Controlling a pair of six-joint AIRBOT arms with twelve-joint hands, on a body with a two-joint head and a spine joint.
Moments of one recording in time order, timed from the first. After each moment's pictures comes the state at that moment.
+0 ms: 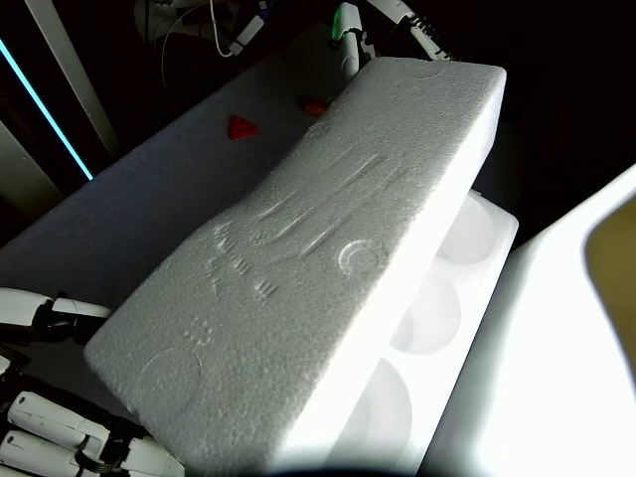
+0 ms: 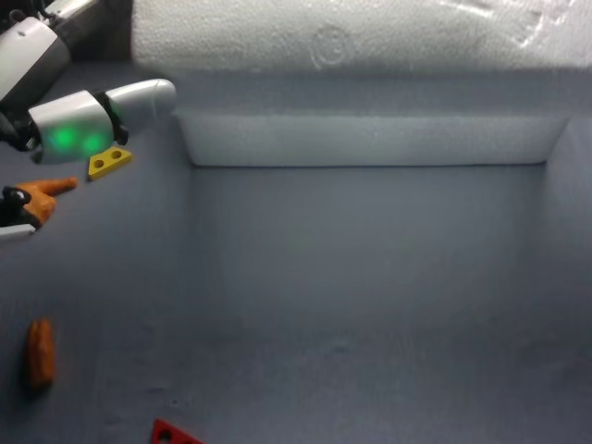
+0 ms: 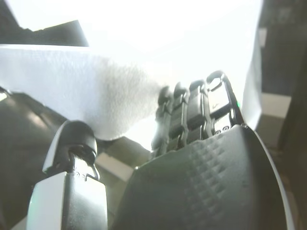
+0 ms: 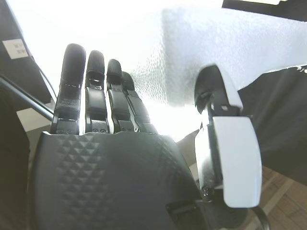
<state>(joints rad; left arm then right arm) 0.72 -0.98 1.21 -0.18 -1.05 0.41 -0.72 -0.84 1.06 0.46 1.11 -0.71</state>
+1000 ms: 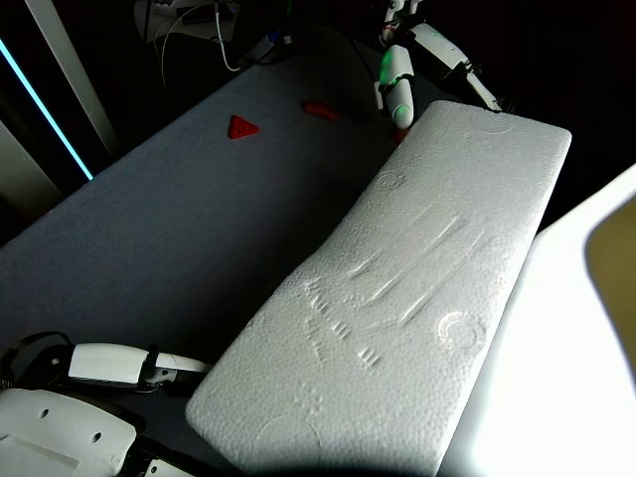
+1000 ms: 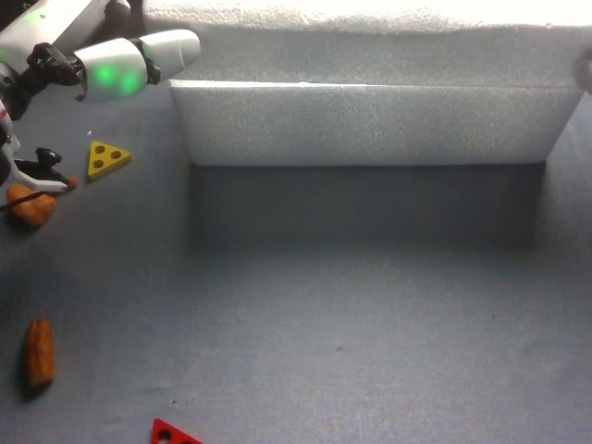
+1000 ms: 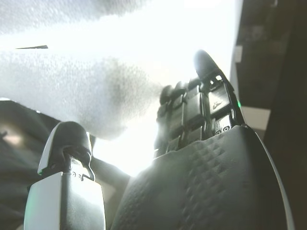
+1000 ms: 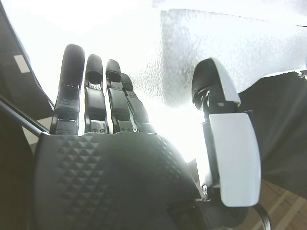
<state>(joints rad) 0.57 -1.13 1.44 -0.22 -0.80 0.39 -0.50 -0.97 1.28 0.45 0.78 -0.76</state>
